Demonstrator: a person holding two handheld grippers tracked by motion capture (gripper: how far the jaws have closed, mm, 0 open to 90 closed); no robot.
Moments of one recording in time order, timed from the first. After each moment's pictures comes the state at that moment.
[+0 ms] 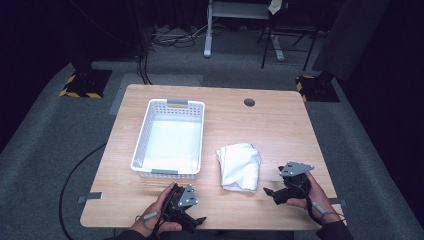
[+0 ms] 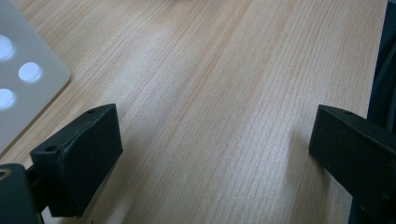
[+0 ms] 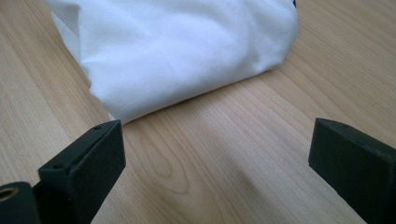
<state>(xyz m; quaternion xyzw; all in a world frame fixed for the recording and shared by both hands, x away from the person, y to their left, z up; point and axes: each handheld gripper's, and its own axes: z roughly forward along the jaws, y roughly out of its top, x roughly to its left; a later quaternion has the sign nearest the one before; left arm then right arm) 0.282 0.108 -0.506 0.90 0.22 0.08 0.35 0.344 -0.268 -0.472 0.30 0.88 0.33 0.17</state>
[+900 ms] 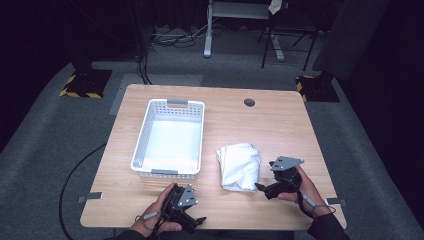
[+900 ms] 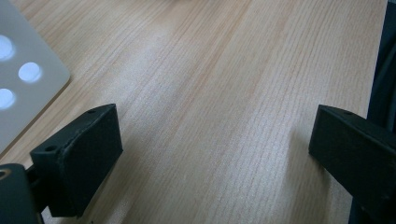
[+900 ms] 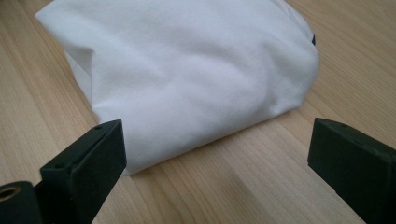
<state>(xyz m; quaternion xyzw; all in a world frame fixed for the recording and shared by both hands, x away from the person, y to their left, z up) 0.282 0.108 -0.506 0.90 0.22 0.08 0.35 0.358 -0.243 -0.467 0.28 0.88 0.34 0.16</state>
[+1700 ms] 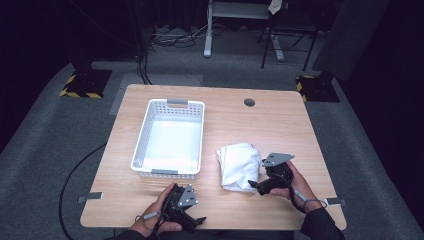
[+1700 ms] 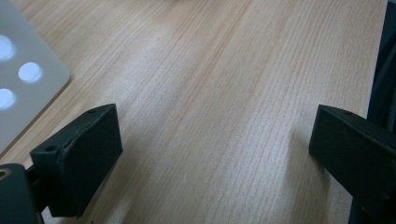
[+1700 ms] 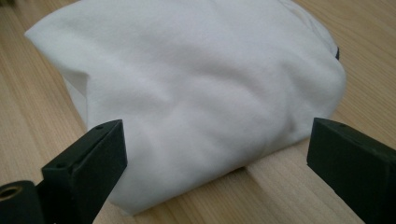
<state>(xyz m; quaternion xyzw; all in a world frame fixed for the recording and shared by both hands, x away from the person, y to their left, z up) 0.282 0.108 -0.506 0.90 0.22 0.09 0.36 0.373 -0.223 -0.472 0.28 0.89 0.34 0.14</state>
